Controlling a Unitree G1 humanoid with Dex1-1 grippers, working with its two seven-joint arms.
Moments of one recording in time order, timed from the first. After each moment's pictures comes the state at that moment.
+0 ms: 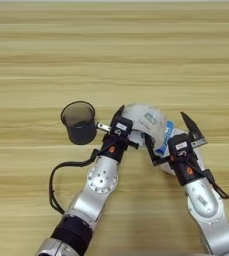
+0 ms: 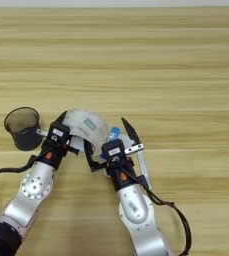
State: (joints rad) left arm -0.15 -0.04 -0.31 0.45 0.21 -0.40 0.15; right arm 0.14 -0.02 0.25 0.05 -0.24 -0.36 -0.03
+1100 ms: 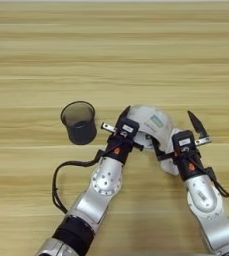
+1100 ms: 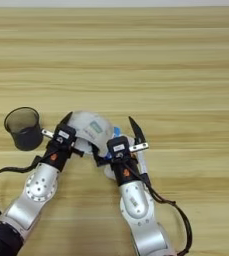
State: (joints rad) left arm -0.15 -0.03 -0.38 0.44 0.23 -0.39 0.17; right arm 0.09 -0.02 0.21 0.14 -0.25 -0.38 -0.10
